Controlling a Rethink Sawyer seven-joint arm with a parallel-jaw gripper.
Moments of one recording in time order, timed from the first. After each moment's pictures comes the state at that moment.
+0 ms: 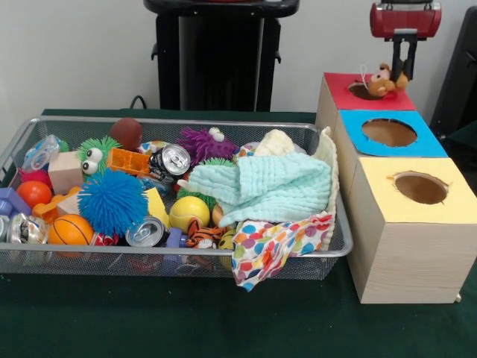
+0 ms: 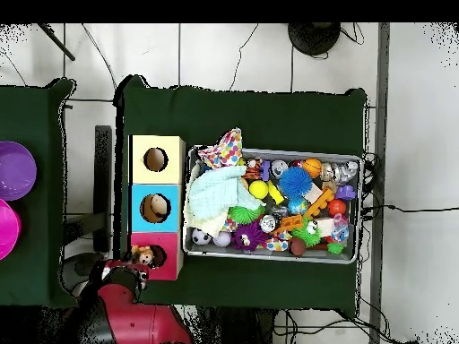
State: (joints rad) arm 0.25 -0.89 -0.01 2.27 0.28 -0.10 1.88
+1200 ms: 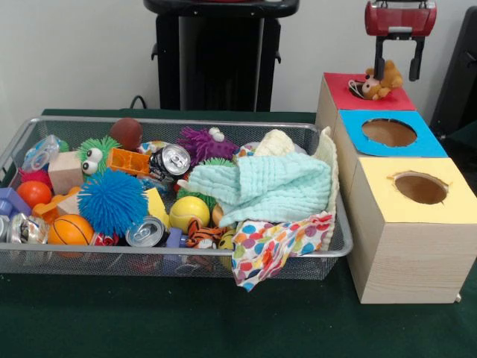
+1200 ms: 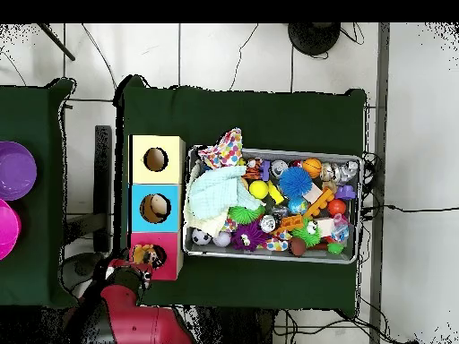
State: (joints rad) arm 0.28 -0.89 -0.06 2.27 0.28 -0.12 1.88
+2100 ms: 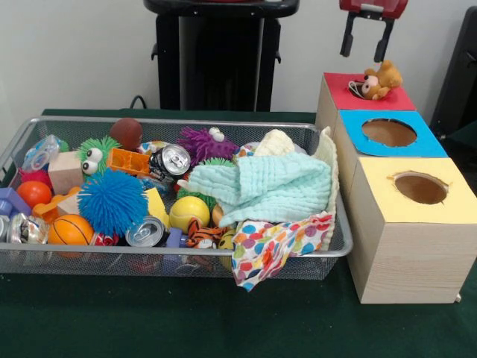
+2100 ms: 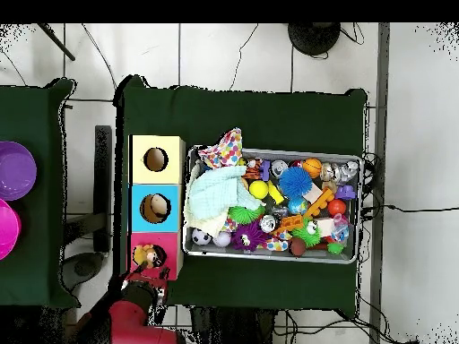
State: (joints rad) arm 0.47 -0.88 -0.34 2.22 0.28 0.01 1.88
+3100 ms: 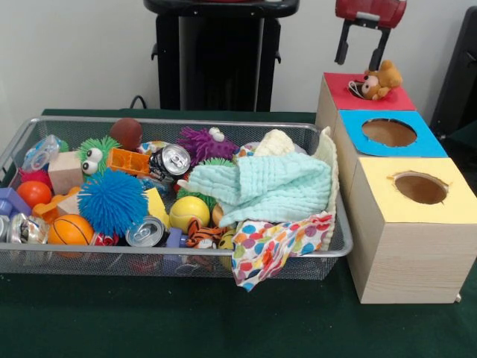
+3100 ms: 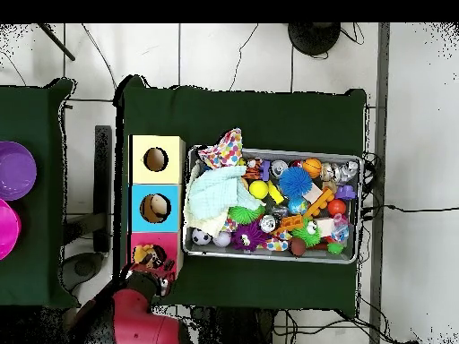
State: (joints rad) arm 0.48 -0.84 -0.38 2.15 0.28 0.08 1.88
